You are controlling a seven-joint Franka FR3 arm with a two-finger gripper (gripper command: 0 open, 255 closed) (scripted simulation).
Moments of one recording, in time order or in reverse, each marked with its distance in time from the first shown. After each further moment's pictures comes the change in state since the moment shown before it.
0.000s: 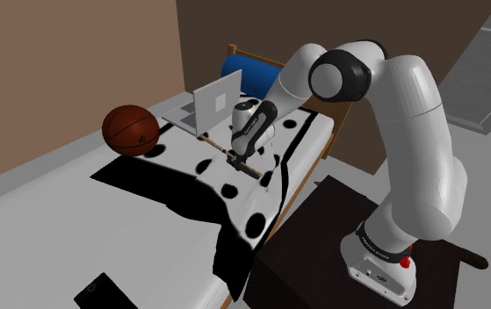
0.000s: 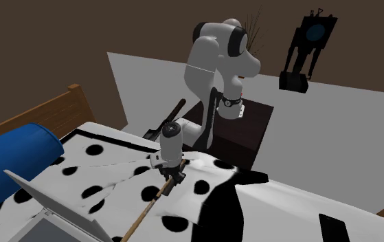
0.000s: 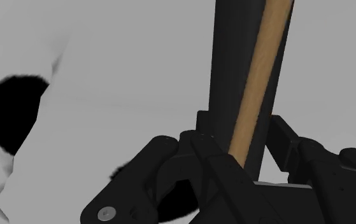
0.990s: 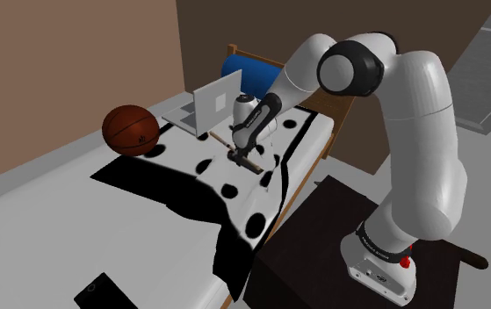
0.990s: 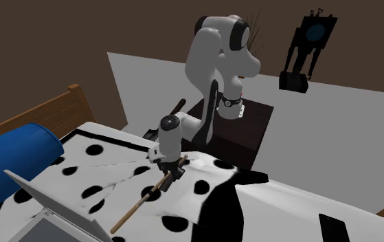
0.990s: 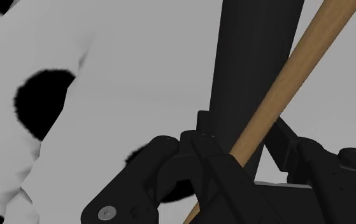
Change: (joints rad) arm -0.003 -0.074 -0.003 -0.029 0.000 -0.046 -0.005
